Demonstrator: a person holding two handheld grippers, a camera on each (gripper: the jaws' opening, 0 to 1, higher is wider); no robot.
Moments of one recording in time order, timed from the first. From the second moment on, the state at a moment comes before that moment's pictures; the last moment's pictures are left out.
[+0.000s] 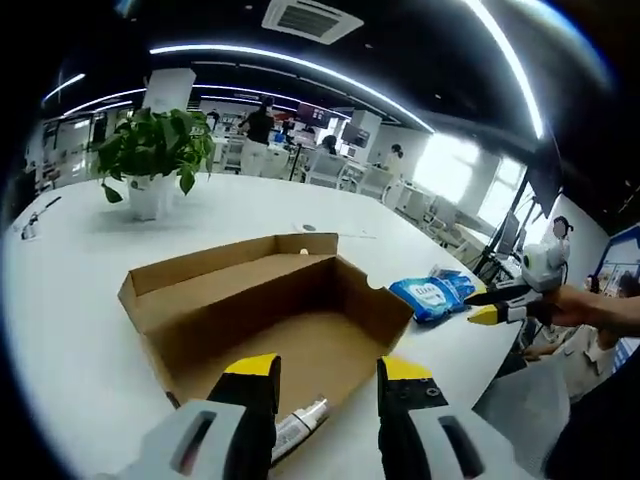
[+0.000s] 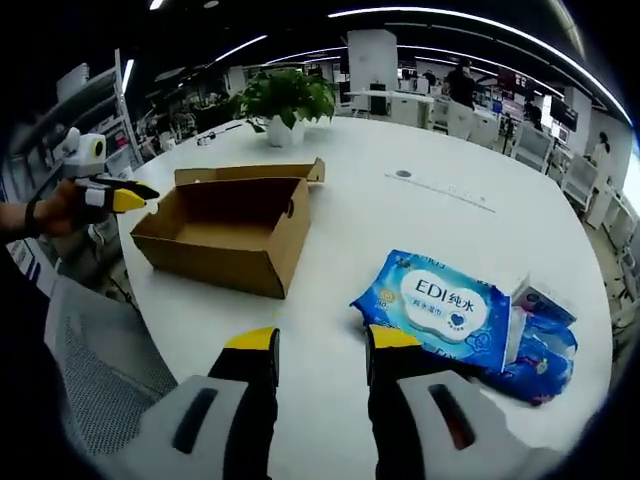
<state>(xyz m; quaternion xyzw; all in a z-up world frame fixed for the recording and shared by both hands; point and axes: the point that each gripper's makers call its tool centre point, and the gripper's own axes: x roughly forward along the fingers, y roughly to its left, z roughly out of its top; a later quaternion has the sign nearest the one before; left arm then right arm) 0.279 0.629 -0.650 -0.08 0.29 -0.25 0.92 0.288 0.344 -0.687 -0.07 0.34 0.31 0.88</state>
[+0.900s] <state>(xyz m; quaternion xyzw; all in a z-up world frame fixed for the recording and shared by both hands) 0.287 0.625 -0.693 0.10 0.40 -0.37 0.83 0.259 0.334 -0.692 -0.03 0.34 0.28 0.90</state>
